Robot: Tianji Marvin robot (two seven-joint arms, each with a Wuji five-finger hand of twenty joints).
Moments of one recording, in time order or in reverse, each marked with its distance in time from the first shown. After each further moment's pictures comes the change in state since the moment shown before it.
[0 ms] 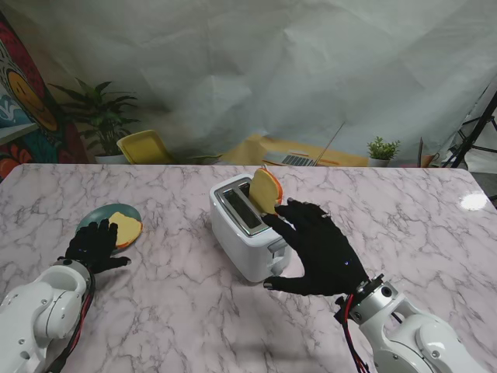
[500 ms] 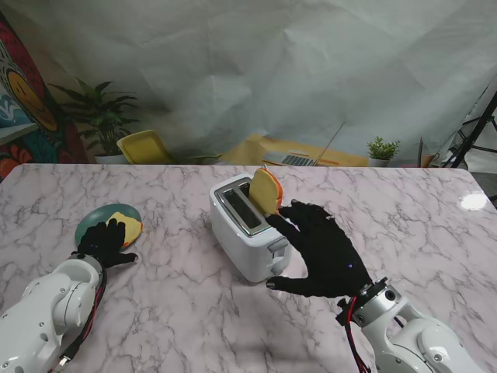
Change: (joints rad) left arm -0.131 0.006 0.131 0.156 -0.042 0.050 0.052; right arm -0.022 -0.004 0.012 0.002 0.006 -0.002 -0.032; left_hand 0.023 -0.020 0.000 0.009 0.024 -0.002 0.005 0.019 0.043 0.000 0.000 0.008 0.024 0.003 0.060 0.024 -0.048 0.000 0.226 0.035; right_hand 0.000 0.010 0.013 0.000 0.000 0.000 0.036 -0.002 0.000 -0.001 0.046 0.016 0.013 0.000 0.002 0.000 0.004 0.000 0.007 0.000
